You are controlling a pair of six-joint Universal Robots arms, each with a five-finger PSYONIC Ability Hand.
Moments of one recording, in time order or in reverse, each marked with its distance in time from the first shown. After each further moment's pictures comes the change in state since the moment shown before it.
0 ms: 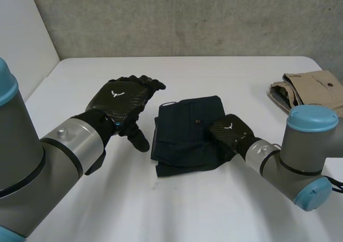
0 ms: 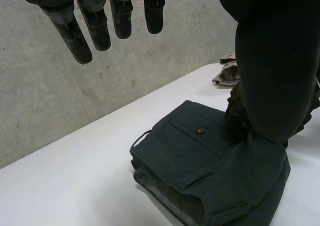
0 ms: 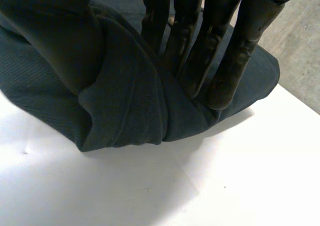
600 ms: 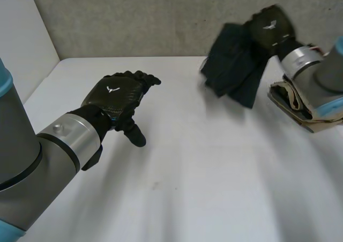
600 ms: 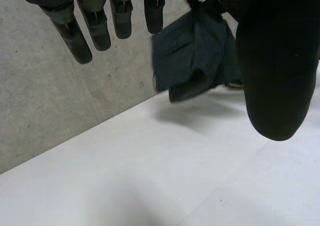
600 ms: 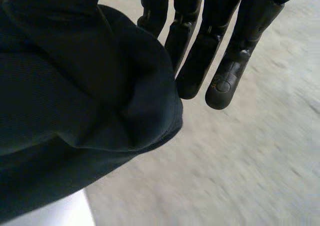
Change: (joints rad) left arm 0.015 0.003 0.010 0.003 -0.009 -0.001; right arm -0.196 0.157 -0.732 -0.084 -0.068 -0.130; left_hand 0.000 0.000 0.000 0.000 0.000; right_hand 0.074 0.000 0.023 0.005 0.055
